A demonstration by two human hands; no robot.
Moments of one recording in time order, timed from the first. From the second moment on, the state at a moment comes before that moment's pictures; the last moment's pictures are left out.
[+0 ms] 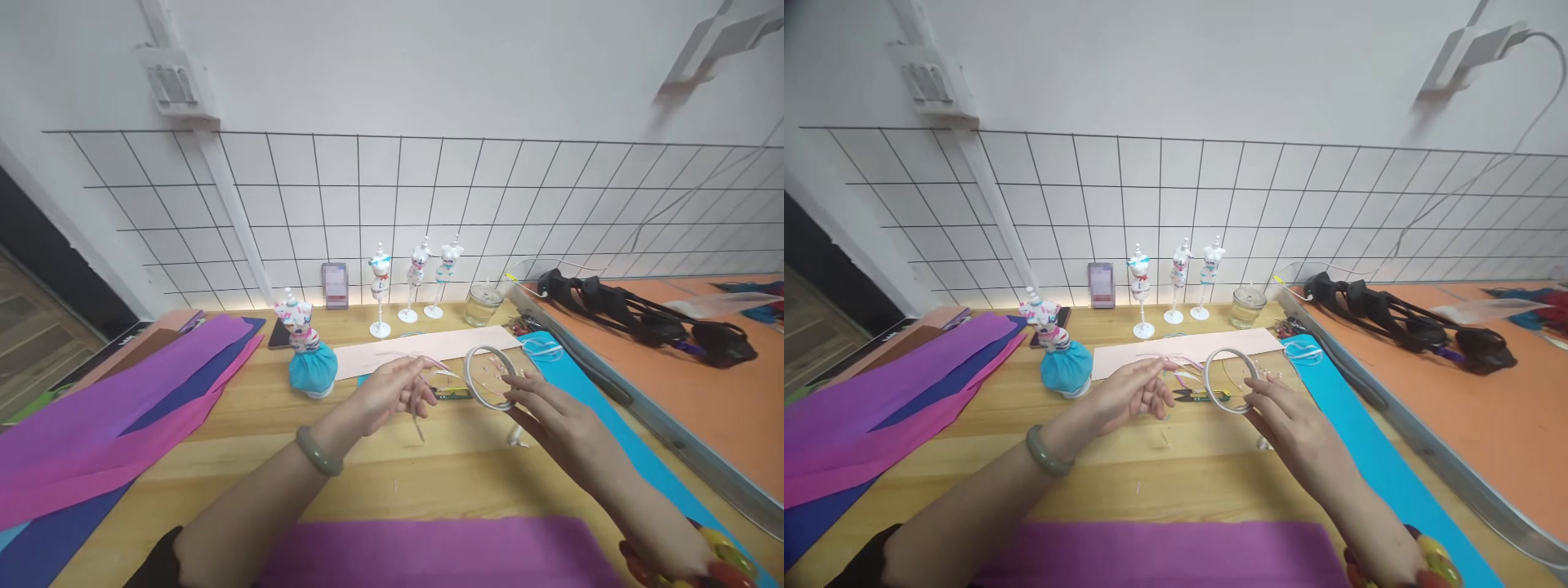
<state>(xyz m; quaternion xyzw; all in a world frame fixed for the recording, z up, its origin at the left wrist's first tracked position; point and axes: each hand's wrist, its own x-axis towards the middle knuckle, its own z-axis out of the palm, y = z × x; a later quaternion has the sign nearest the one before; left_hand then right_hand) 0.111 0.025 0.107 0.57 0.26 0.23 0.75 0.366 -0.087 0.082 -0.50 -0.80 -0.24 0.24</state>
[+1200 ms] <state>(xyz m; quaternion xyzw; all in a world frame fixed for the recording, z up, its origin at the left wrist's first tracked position) 0.003 -0.025 0.060 0.93 0.21 0.32 -0.03 0.280 -0.102 0.061 -0.53 -0.82 -0.14 0.14</state>
